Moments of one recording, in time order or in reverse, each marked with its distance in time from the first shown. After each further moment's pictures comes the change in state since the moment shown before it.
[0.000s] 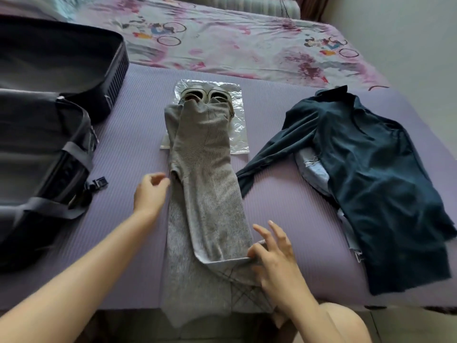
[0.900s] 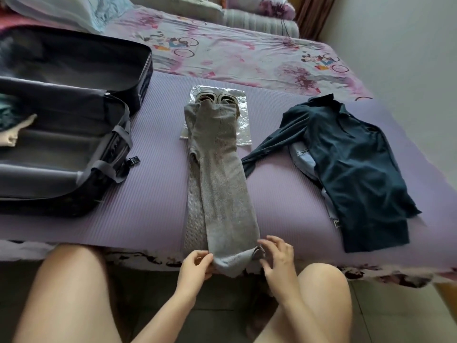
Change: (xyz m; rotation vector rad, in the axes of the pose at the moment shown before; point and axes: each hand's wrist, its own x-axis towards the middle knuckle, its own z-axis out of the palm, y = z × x) left_hand -0.223 -0.101 -0.007 -0.329 -0.376 -0.330; right_hand -0.095 -0.030 0.014 0.285 0.128 0.315
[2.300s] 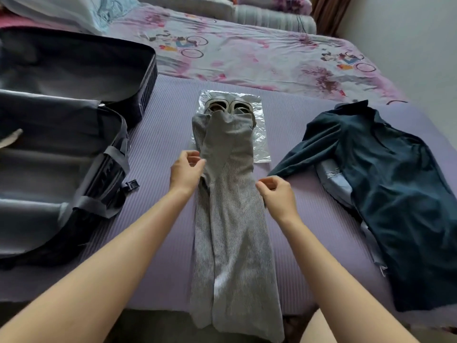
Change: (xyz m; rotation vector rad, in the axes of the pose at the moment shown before) left_hand 0.178 0.224 -0.017 0.362 0.286 0.537; right_hand 0.232 -0.093 -0.004 0.437 0.033 0.162
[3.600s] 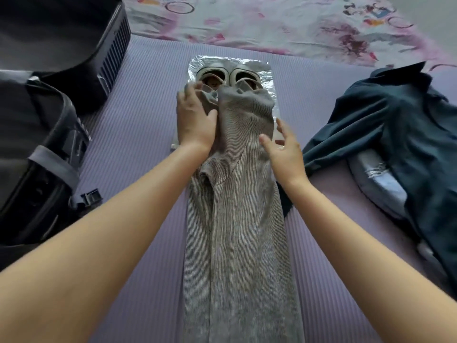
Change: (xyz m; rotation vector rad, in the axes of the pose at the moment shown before) left_hand 0.116 0.019 0.067 0.165 0.173 0.271; right_hand 0.120 0.003 0.036 0.087 0.035 -0.156
